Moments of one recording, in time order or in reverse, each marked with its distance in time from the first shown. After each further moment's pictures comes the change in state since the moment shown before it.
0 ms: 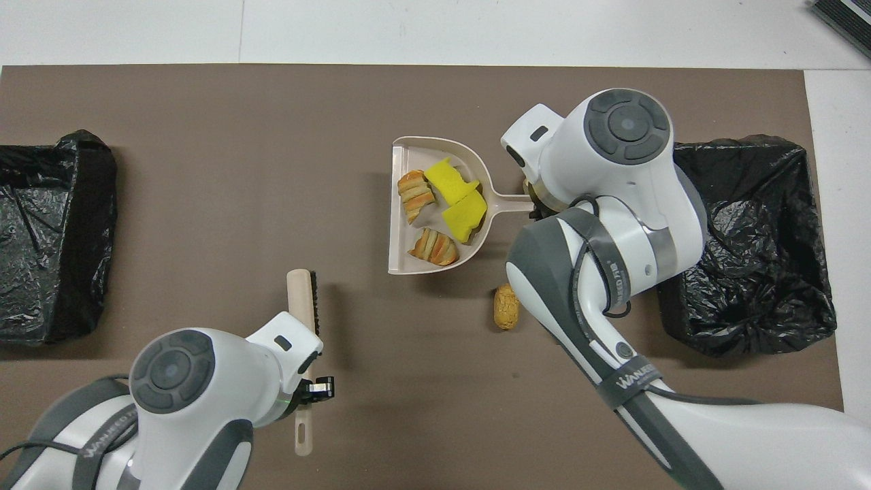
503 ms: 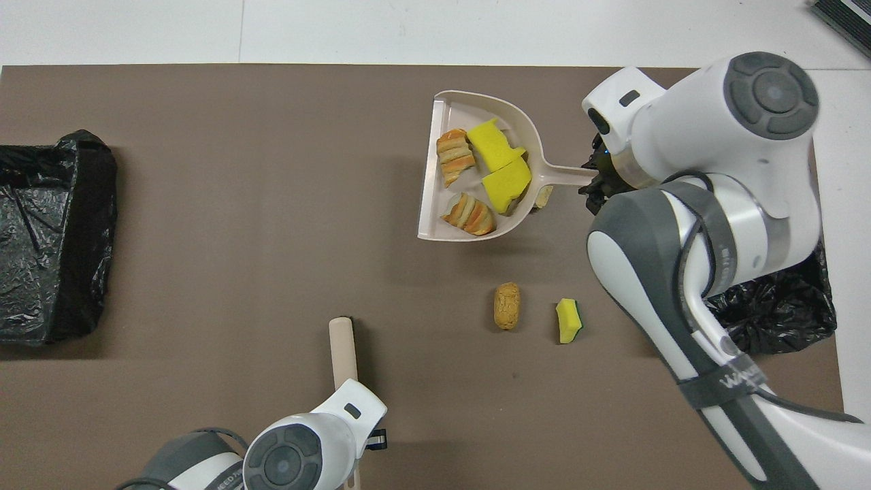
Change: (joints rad) left arm -0.263 -0.004 -0.006 -0.176 0.000 0.235 -0.225; right arm -0.142 -0.092 -0.001 0.002 0.056 -0.023 -0.078
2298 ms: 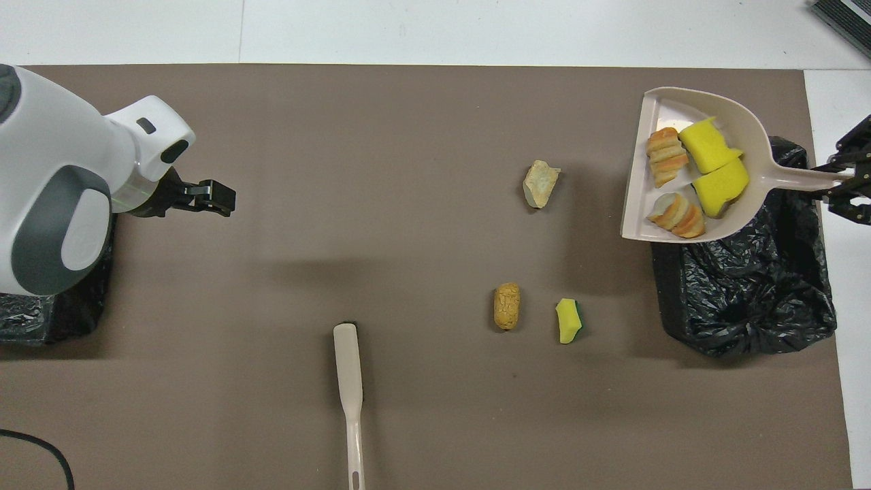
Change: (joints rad) left arm 0.622 0.488 0.038 0.940 0.257 -0.342 0.597; right arm -0.419 -0.051 -0.007 0.000 -0.022 -0.088 -0.379
